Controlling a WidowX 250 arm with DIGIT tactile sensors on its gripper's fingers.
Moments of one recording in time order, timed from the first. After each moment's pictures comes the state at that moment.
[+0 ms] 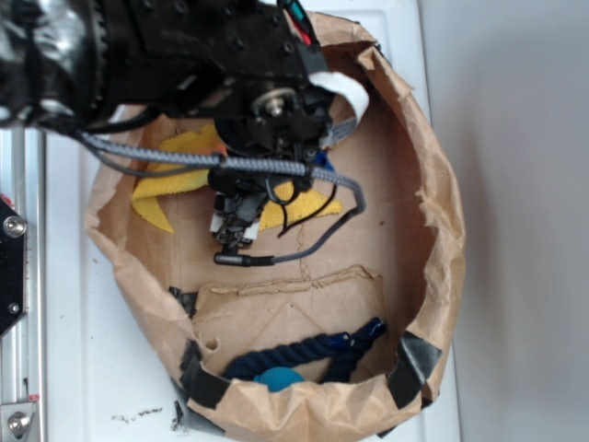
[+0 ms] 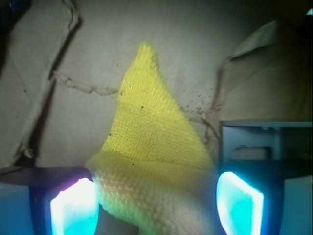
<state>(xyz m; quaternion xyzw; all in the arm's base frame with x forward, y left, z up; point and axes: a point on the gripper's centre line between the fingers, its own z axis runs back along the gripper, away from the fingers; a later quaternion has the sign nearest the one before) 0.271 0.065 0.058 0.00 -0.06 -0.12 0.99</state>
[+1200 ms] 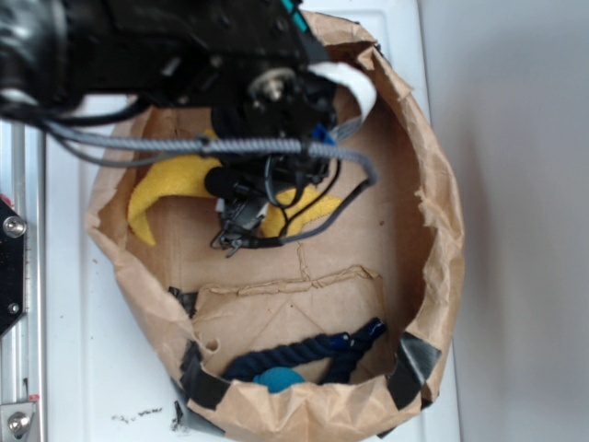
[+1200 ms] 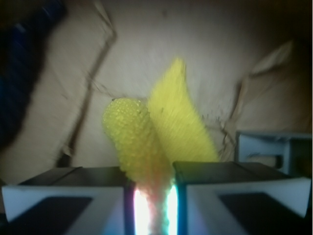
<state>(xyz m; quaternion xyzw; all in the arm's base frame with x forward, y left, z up) 0.275 0.061 0.102 -0.04 -0.11 -0.10 0.99</state>
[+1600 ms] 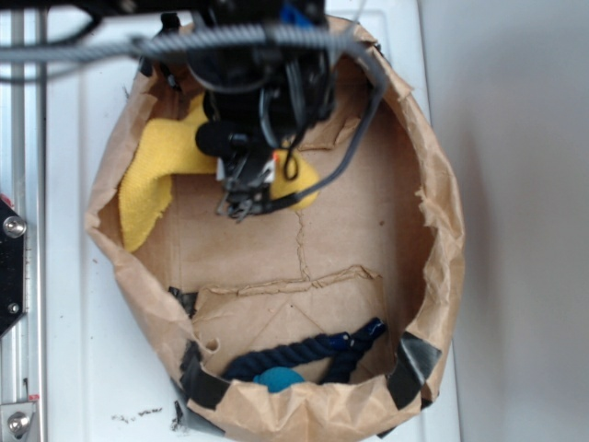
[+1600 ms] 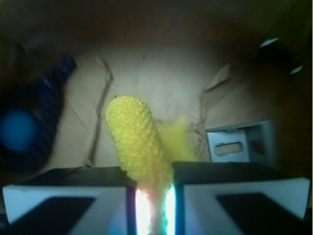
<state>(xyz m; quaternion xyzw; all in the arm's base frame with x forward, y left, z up) 0.269 0.065 0.168 -0.02 -0.14 -0.02 0.99</state>
